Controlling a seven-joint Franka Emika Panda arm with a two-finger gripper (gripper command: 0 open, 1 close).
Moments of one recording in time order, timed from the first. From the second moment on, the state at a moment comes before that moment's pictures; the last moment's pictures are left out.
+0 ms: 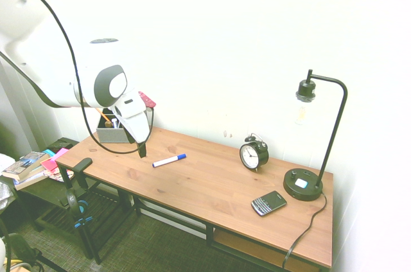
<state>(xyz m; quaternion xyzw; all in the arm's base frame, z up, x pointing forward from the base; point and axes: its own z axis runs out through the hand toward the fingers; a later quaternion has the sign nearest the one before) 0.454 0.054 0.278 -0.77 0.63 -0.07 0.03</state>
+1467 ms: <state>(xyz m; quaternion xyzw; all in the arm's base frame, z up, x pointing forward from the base) 0.566 0.048 0.160 -0.73 0.68 -0.04 0.03</state>
